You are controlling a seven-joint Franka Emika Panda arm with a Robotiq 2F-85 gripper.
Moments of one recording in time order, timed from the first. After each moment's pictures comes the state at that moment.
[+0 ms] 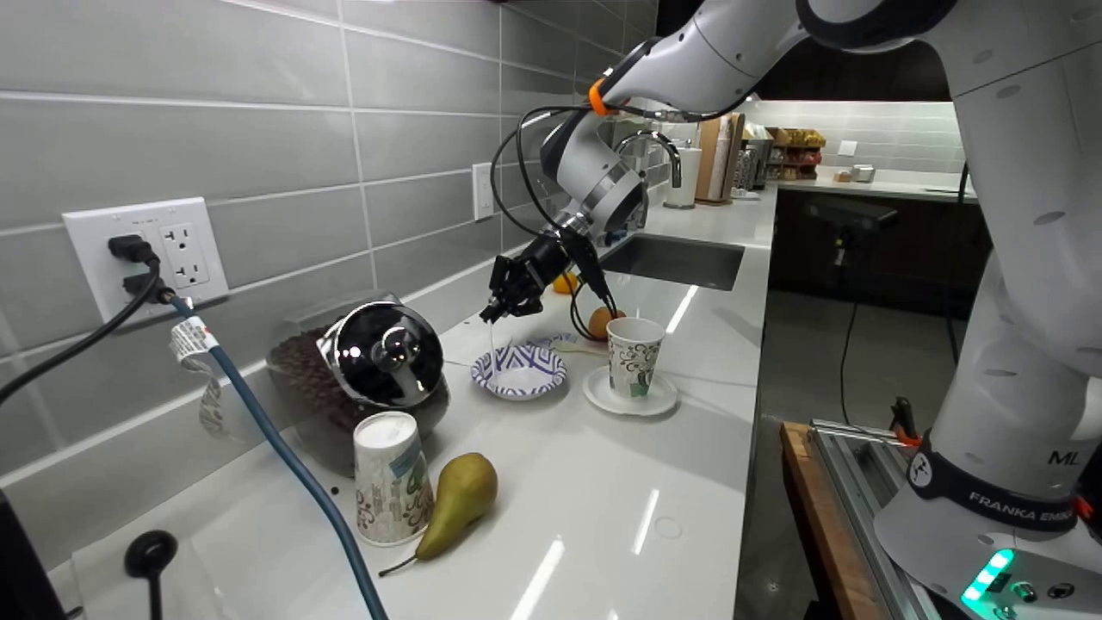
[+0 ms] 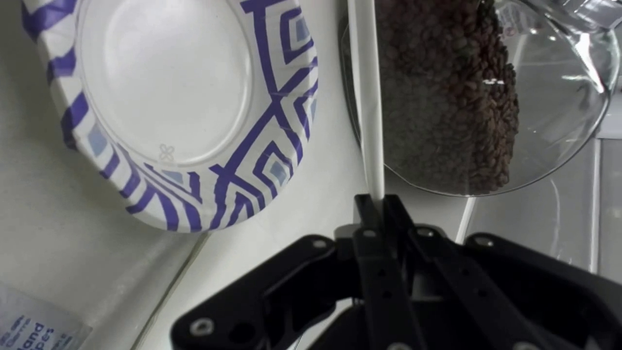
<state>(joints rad) -0.33 0.46 -0.23 -1.94 1.26 2.00 -0.63</state>
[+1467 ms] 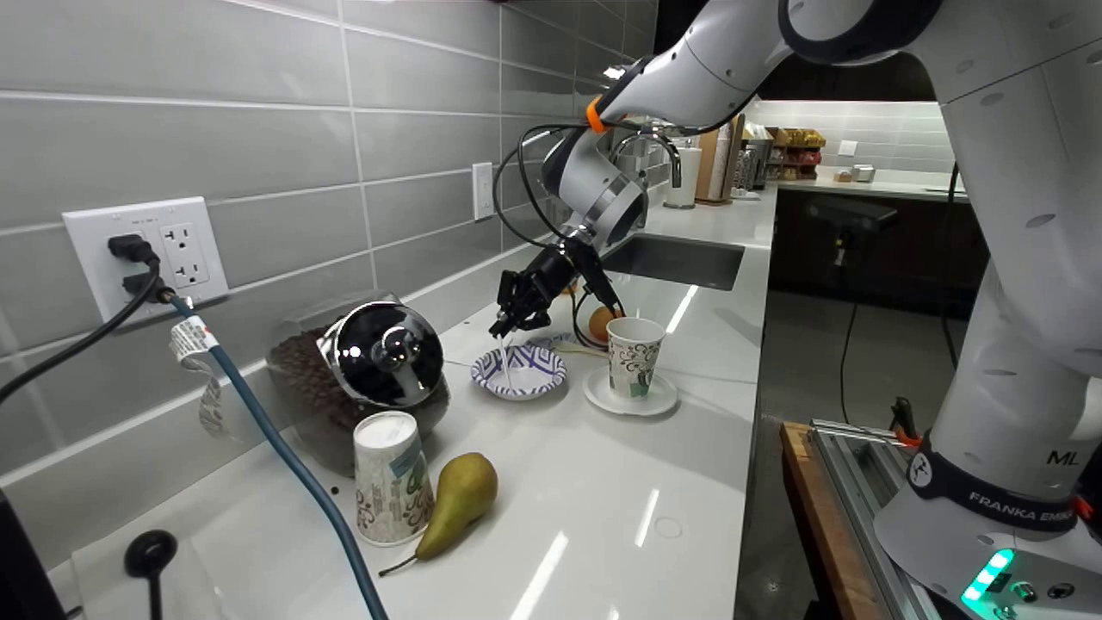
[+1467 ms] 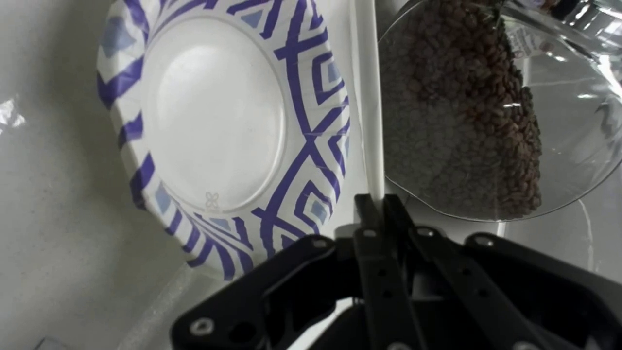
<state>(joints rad) -0.34 0.50 -0.23 -1.93 1.22 1.92 -0.60</state>
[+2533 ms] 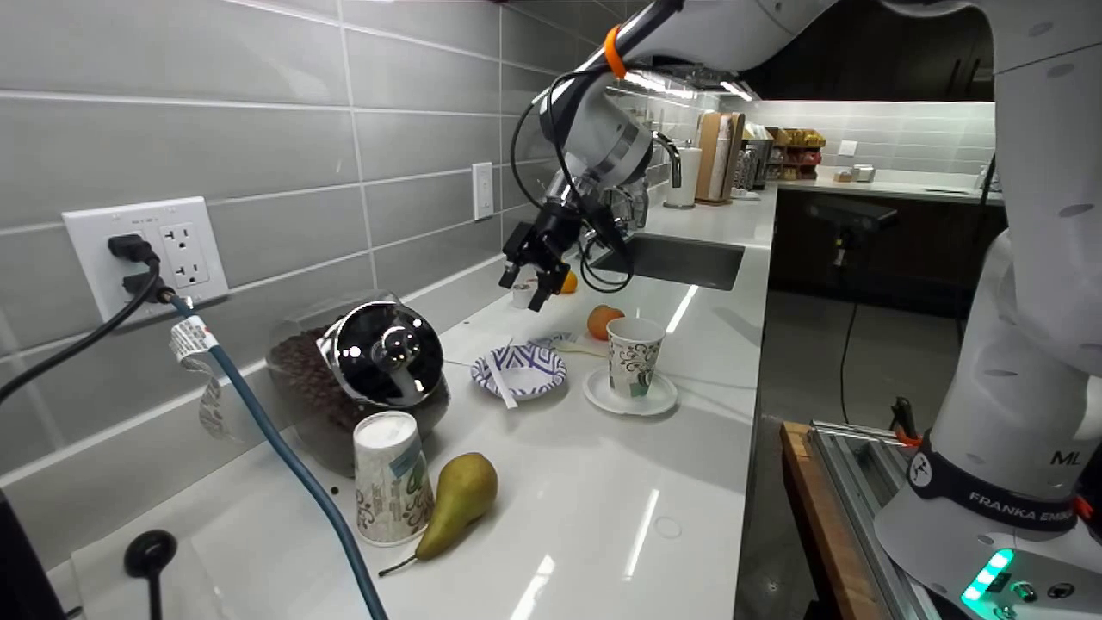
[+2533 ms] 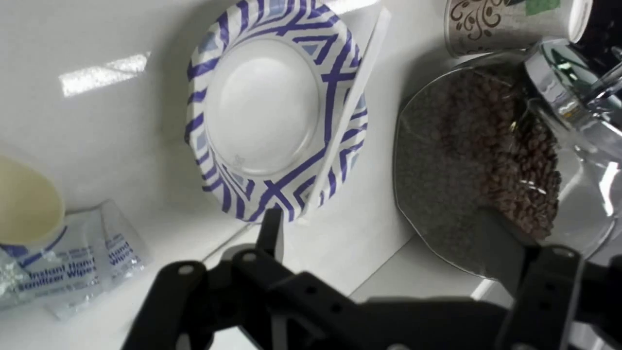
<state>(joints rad) -0.29 0.30 -0.24 -1.97 0.86 2.02 -0.58</state>
